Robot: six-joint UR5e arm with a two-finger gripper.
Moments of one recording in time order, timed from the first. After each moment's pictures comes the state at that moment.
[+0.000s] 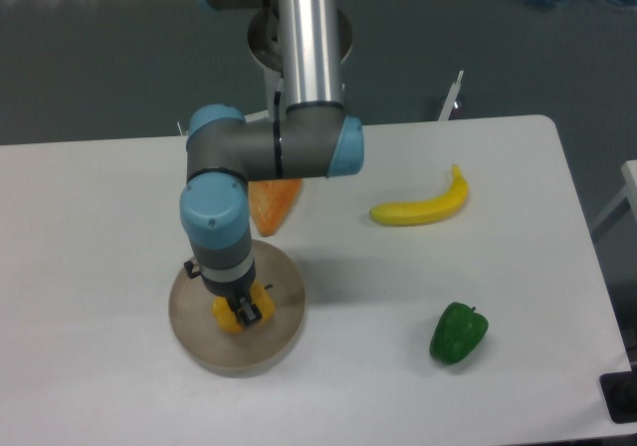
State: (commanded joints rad) arm 1.90 -1.99 -1.48 -1.15 1.54 1.10
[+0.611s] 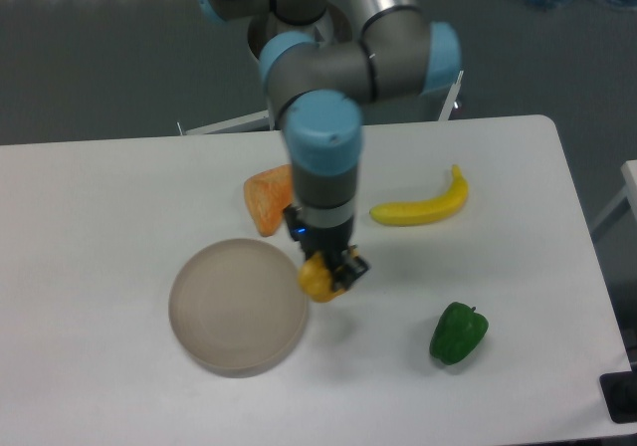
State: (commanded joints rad) arm 2.16 -1.89 -1.41 -1.30 1.55 1.18
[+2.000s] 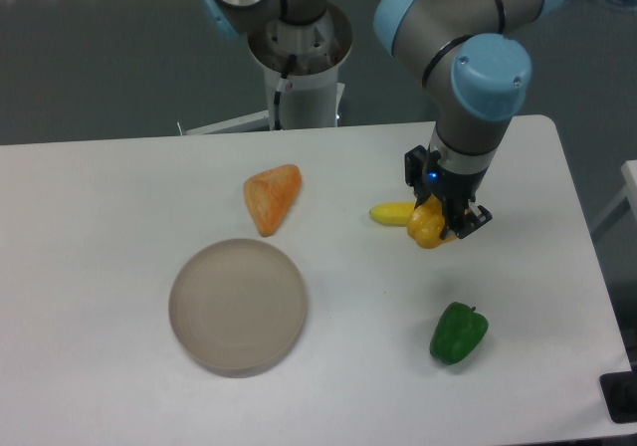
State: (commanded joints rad) arm 2.34 -1.87 -1.42 -1.41 1.54 1.54
